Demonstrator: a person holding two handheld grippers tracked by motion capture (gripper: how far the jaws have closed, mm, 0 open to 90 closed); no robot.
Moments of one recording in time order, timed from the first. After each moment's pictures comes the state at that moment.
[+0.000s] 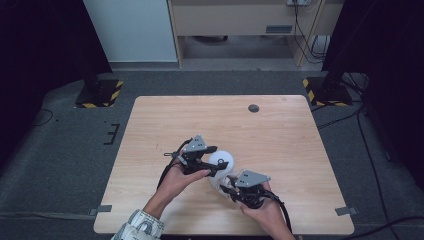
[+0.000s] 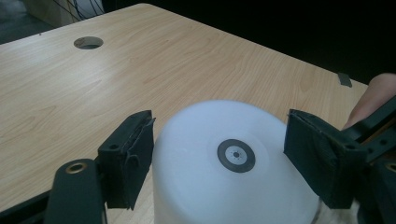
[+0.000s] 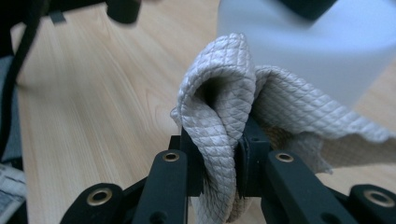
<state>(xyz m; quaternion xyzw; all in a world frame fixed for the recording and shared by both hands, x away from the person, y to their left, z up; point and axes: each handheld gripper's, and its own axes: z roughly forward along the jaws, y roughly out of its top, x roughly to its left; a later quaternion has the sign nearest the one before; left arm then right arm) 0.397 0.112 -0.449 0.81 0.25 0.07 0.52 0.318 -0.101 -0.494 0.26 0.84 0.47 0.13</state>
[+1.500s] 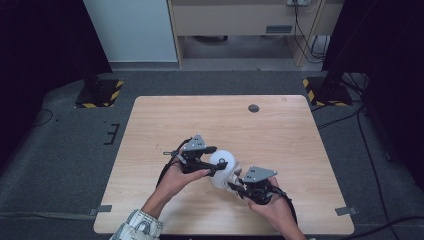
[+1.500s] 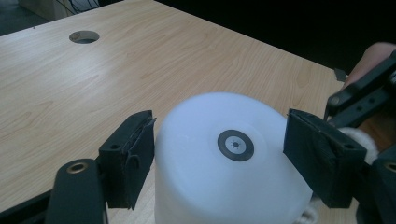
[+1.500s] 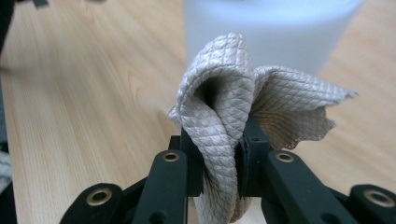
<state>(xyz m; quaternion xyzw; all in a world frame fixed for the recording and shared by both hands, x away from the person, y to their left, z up) 0.399 0.113 -0.447 0.82 0.25 0.06 0.51 0.327 -0.125 -0.481 0.27 0.84 0.45 0.13</state>
